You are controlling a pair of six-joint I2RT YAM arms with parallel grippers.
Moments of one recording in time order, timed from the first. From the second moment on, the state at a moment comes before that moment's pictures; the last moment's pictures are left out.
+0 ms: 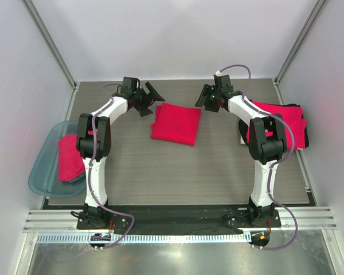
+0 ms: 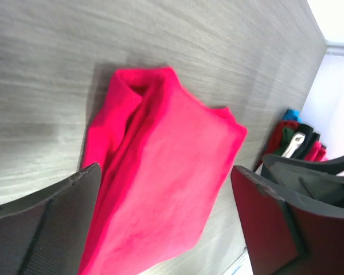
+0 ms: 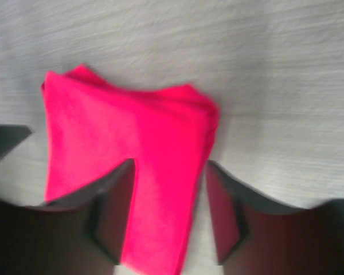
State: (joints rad) left arm -0.23 2.18 1.69 -0.27 0.40 -0.89; right arm 0.25 2.06 1.61 -0.32 -0.19 0.52
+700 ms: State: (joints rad) left arm -0.27 2.08 1.59 -0.26 0.26 -0.67; right arm 0.23 1.97 1.24 0.08 -0.23 0.55
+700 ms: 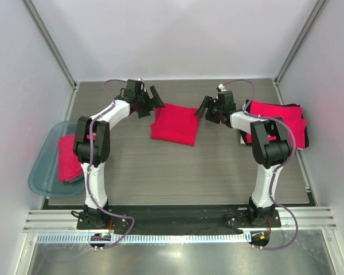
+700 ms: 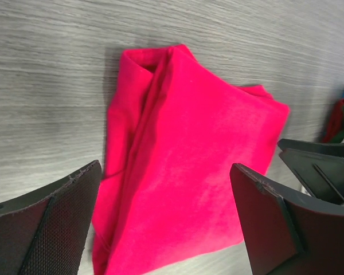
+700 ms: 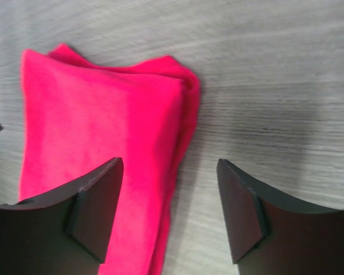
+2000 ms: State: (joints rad) left arm -0.30 2.34 1.79 -0.26 0.22 -0.68; right arm 0.24 2.24 1.49 0.13 -0.26 0.68
